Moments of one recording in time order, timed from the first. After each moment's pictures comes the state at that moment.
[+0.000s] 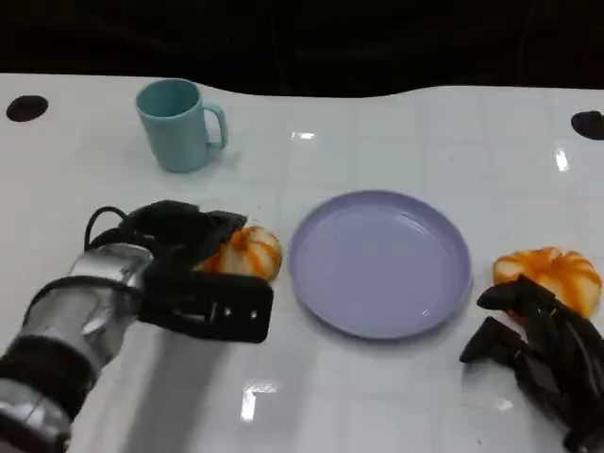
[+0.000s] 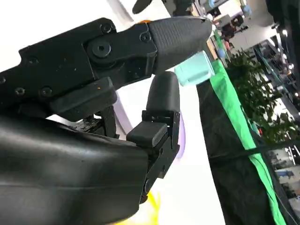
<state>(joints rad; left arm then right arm) -0.73 0.27 -0.51 0.87 0.84 -0.13 -0.14 -0.24 -0.01 -0.26 0.76 0.38 -0.25 0.66</state>
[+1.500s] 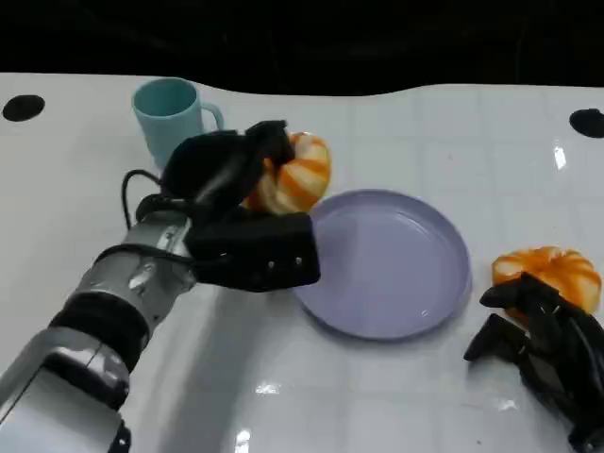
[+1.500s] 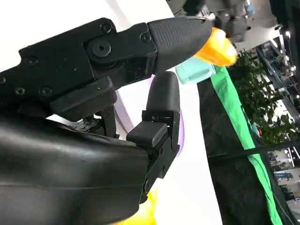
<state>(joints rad) -0.89 0.12 -0.47 1.07 0.65 -0.35 0.34 -0.26 -0.03 -0.26 0.82 0.38 -0.30 0.68</state>
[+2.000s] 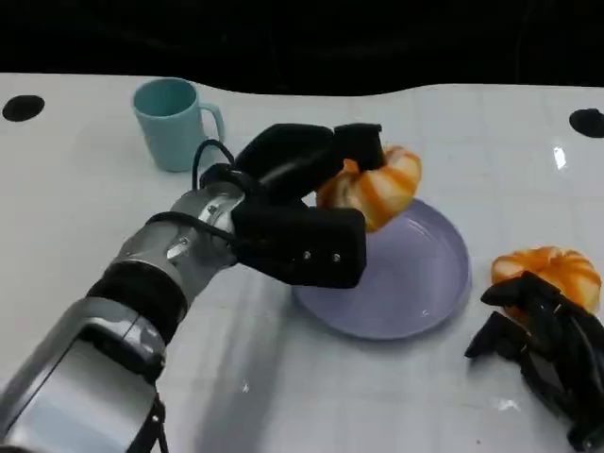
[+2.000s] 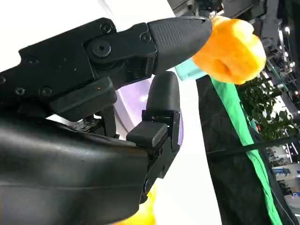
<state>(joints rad) -0.98 0.04 -0.49 1.13 0.62 -0.53 0.08 -0.26 -0.03 -0.26 0.82 0.38 -0.29 0.65</state>
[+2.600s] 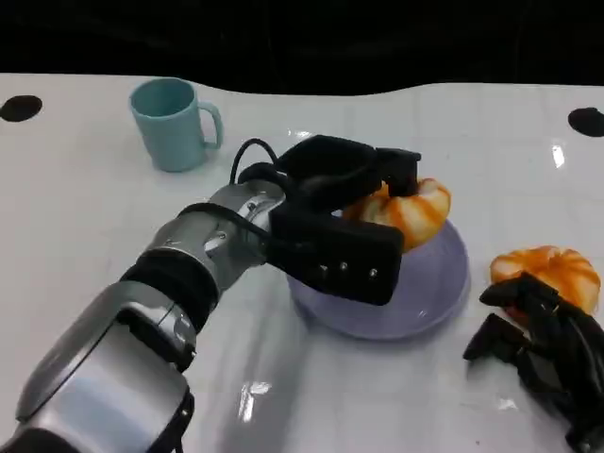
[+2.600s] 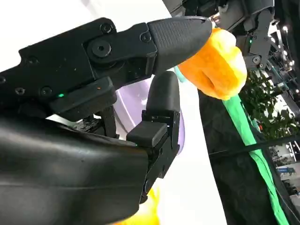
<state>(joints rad) -1.06 -0.01 -0.57 1.20 0.67 -0.50 0.00 -0.24 -0.02 -0.26 0.76 0.38 -0.24 0.65</state>
